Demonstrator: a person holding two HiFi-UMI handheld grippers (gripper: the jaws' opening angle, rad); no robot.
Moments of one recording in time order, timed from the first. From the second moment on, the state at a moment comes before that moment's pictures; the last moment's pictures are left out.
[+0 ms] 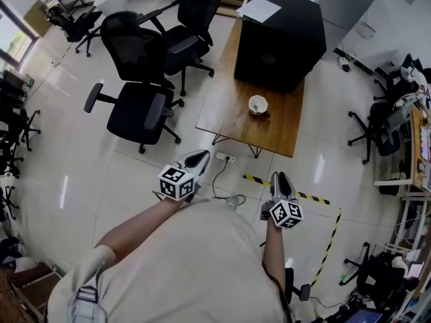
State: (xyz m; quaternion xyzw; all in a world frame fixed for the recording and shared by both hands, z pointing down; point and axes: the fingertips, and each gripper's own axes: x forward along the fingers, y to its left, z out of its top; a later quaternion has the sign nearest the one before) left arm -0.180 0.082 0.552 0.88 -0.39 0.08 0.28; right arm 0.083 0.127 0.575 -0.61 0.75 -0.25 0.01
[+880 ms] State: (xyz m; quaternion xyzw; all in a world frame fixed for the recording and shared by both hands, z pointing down) left arm -0.172 0.060 0.544 0.88 -0.38 0.09 0.27; right arm 0.059 0.100 0.550 -0.56 0.80 -0.22 -0.01
